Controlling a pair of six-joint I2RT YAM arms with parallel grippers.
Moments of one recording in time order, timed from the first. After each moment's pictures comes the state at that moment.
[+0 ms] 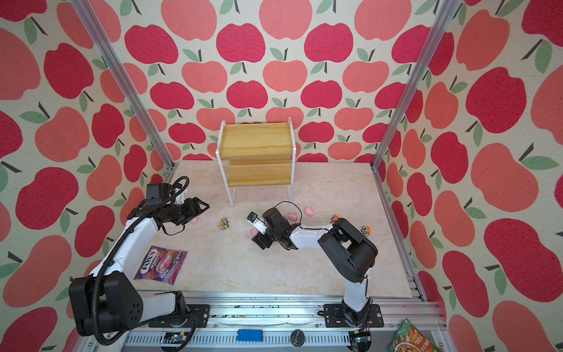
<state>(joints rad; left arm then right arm) 0.11 1.29 0.99 -0.63 0.52 -0.37 0.91 1.85 0.95 0.13 -0.15 -0.21</state>
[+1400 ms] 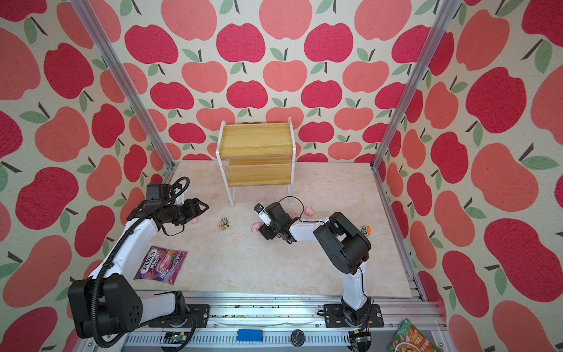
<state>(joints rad) 0.11 1.27 0.99 -0.63 0.49 -0.35 0.83 1.94 1.05 0.10 0.00 -0.18</state>
